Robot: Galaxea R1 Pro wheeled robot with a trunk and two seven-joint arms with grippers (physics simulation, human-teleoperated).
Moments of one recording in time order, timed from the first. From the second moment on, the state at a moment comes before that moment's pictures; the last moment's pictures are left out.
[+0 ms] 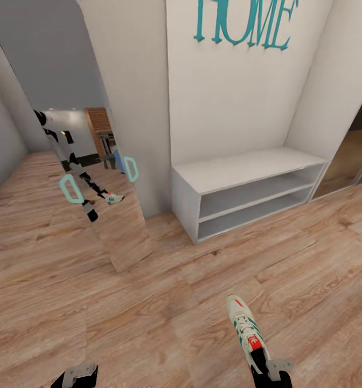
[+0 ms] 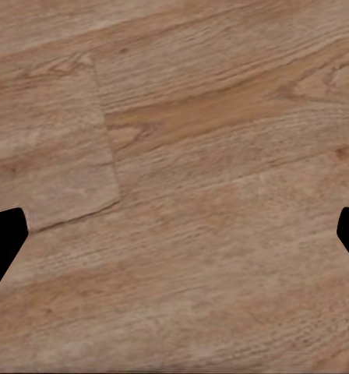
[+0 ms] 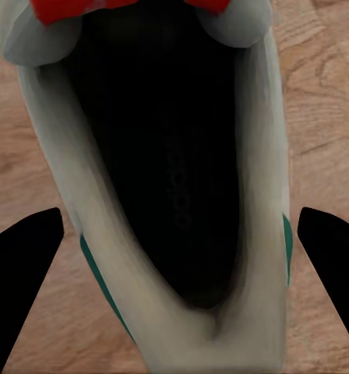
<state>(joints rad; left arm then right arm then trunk) -0.29 0.10 0.15 -0.29 0.01 -0.42 0.02 -0.35 -0.05 -0.23 -0.21 0.29 -0.40 0.02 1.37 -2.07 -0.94</state>
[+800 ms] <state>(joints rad) -0.29 0.10 0.15 -0.29 0.01 -0.42 0.02 -0.35 -0.05 -0.23 -0.21 0.29 -0.43 0.02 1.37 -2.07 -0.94</state>
